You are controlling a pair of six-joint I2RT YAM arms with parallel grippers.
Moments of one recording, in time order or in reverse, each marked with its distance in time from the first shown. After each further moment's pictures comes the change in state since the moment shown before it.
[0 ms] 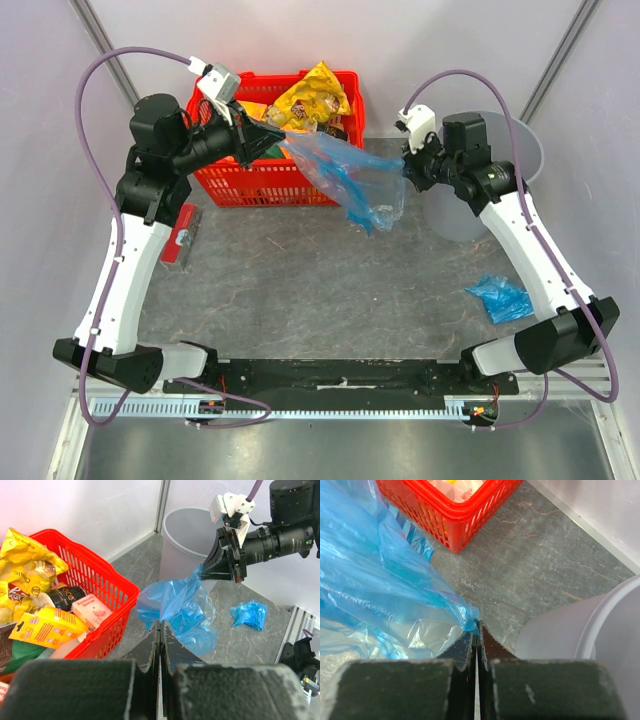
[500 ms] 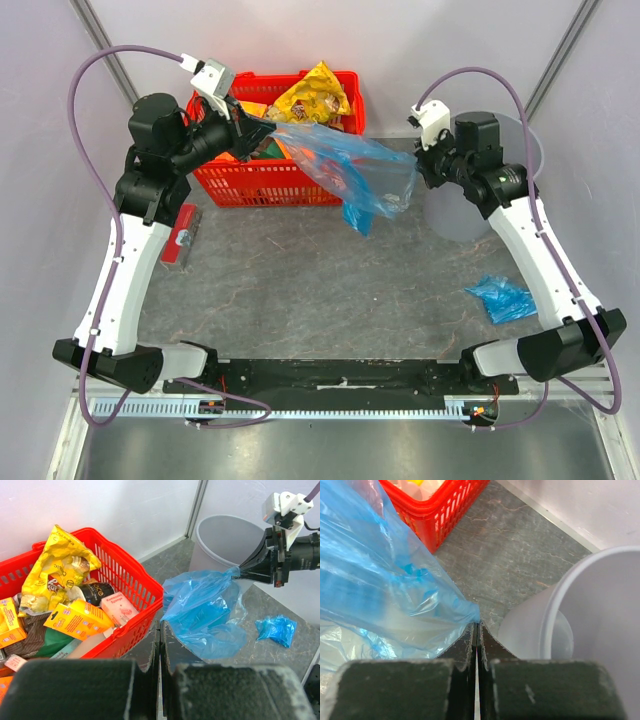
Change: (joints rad) left arm 0.000 0.000 0.009 0.000 -0.147 0.011; right arm -0.026 -0.035 -0.007 0.000 0.063 -0.001
